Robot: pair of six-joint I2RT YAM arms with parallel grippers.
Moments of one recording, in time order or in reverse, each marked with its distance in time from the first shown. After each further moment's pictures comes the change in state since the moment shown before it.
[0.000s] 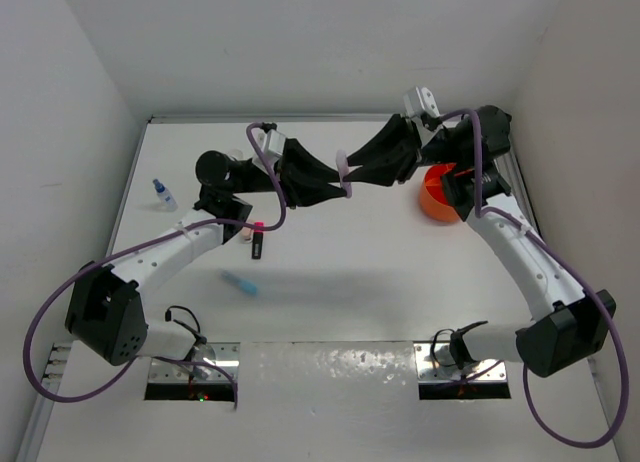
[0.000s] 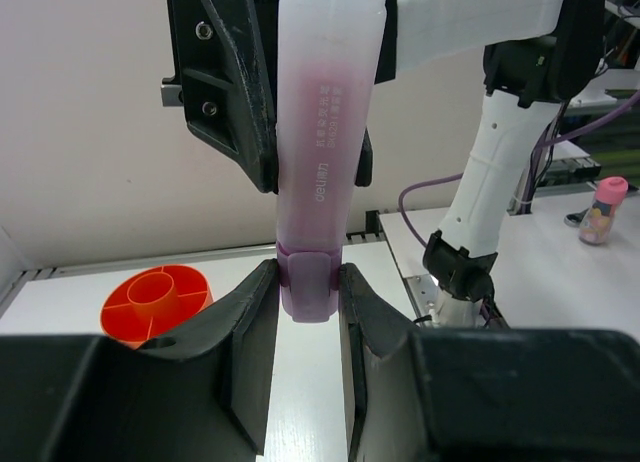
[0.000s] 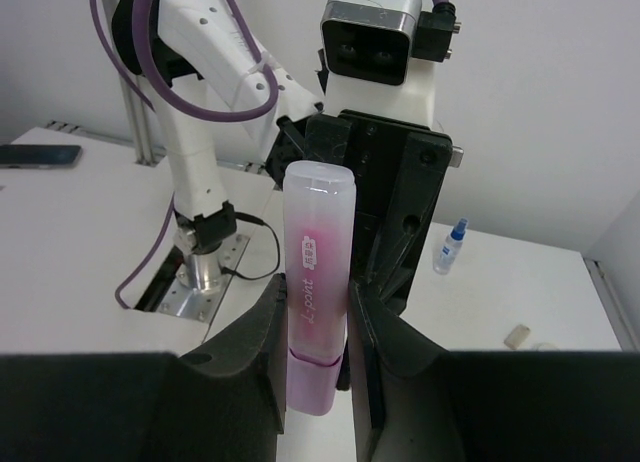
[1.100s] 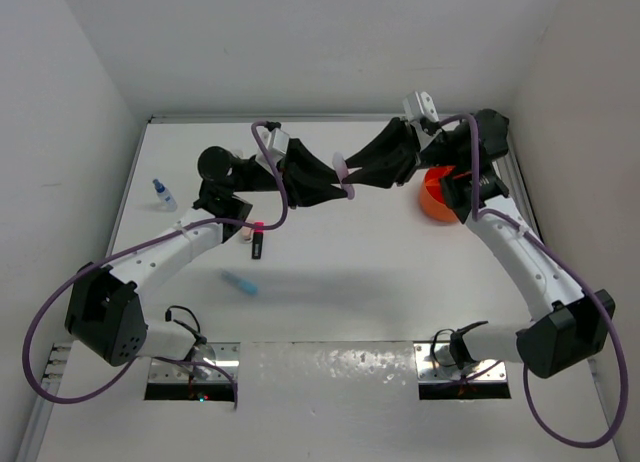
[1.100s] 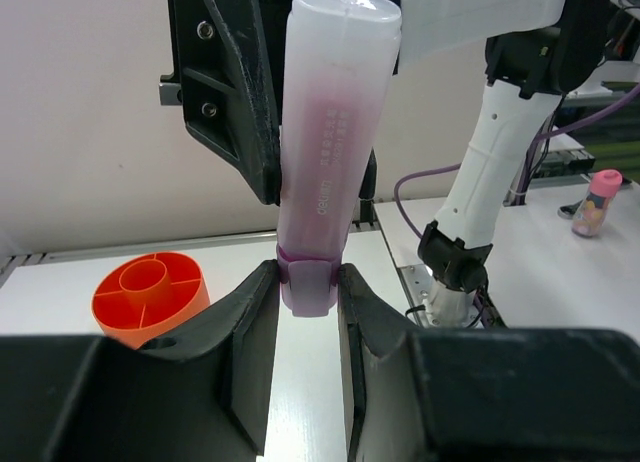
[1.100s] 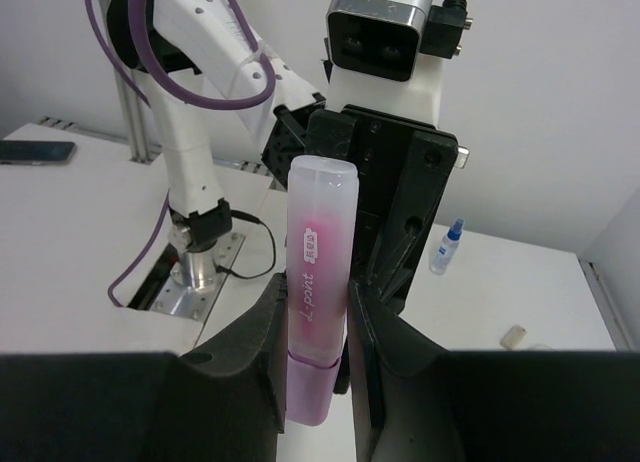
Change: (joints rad) left arm -0.003 -0.005 0.020 -0.075 0.018 0.023; right arm -0.005 -0.001 -0.035 0.043 -0.004 -0.002
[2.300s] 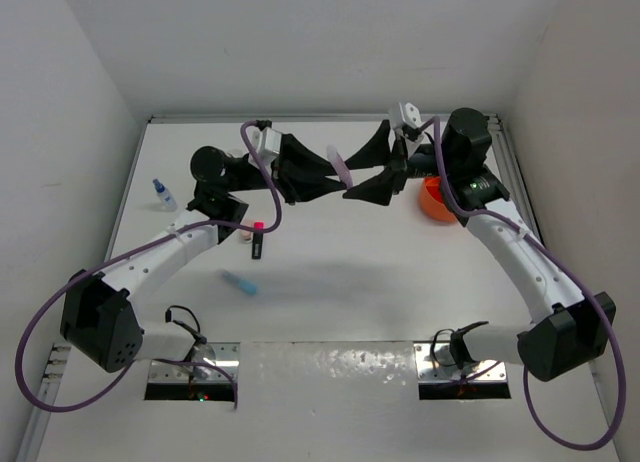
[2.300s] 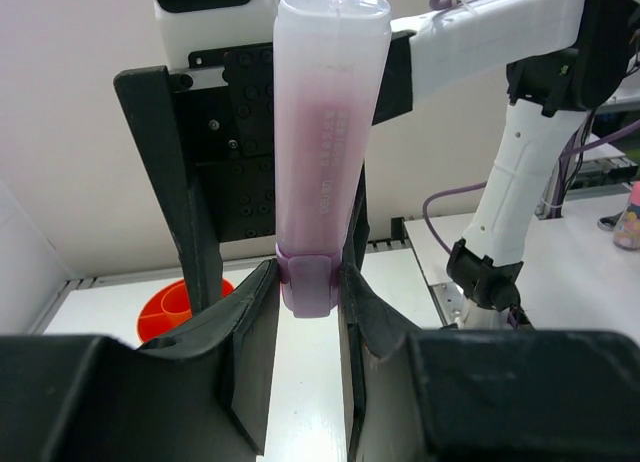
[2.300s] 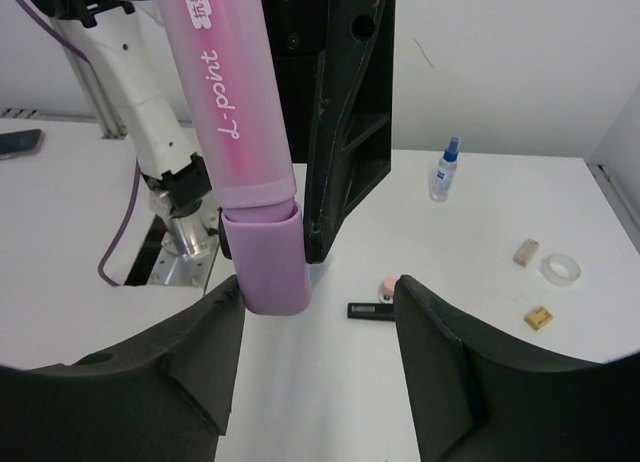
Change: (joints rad) left arm 0.006 -0.034 0.014 -0.014 -0.048 0.062; right arm -0.007 -0.023 -0.034 -0.389 0.089 -0.269
